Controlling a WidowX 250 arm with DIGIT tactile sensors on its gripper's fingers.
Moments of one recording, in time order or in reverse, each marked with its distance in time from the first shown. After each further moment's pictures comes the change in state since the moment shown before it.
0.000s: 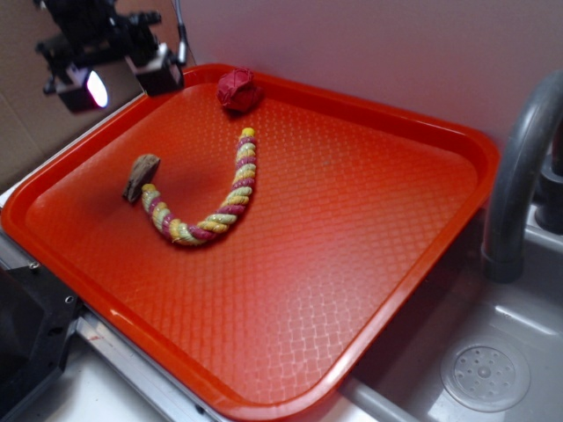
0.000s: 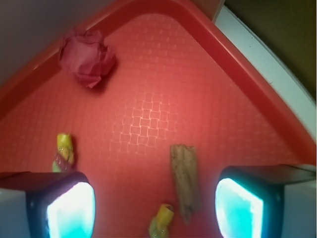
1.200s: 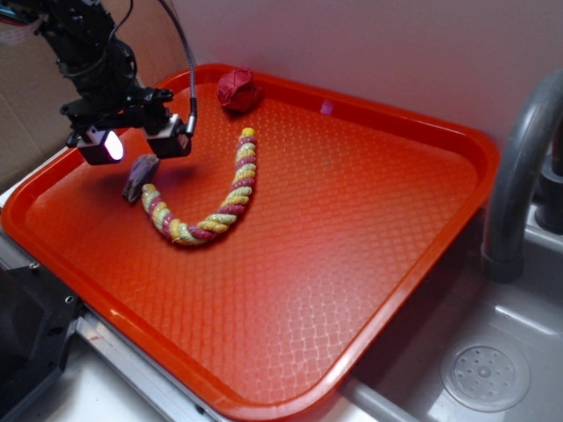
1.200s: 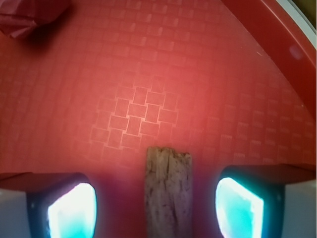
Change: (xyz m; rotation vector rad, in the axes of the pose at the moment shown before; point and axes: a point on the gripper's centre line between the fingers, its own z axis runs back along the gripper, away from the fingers) arm 0.001 0.028 -0.058 0.017 0.026 -0.117
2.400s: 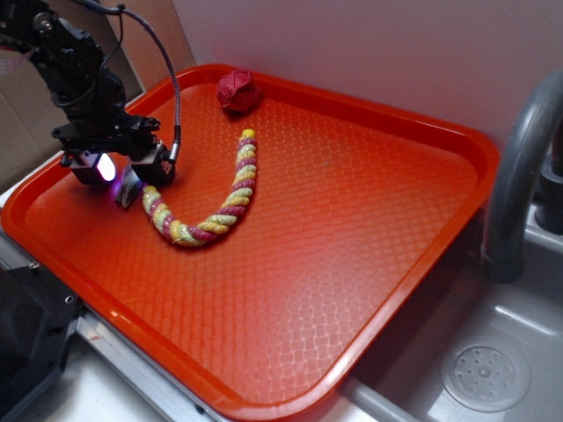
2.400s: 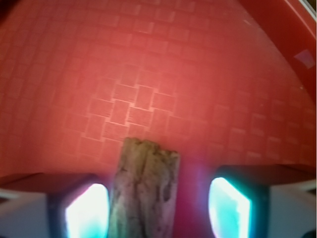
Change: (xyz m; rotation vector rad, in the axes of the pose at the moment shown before) arm -0.017 0.017 -0.022 0.054 0.029 -0.048
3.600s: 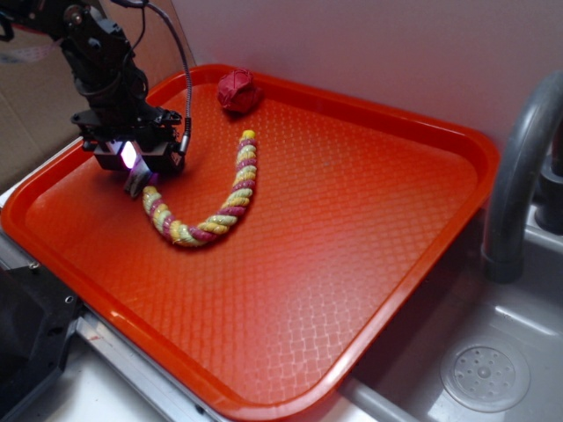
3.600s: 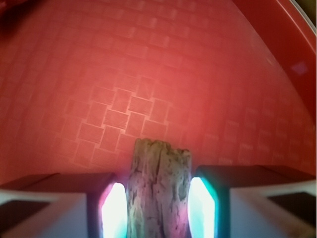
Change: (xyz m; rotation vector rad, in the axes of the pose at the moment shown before) arm 0.003 -0.011 -0.003 0.060 0.048 -0.066
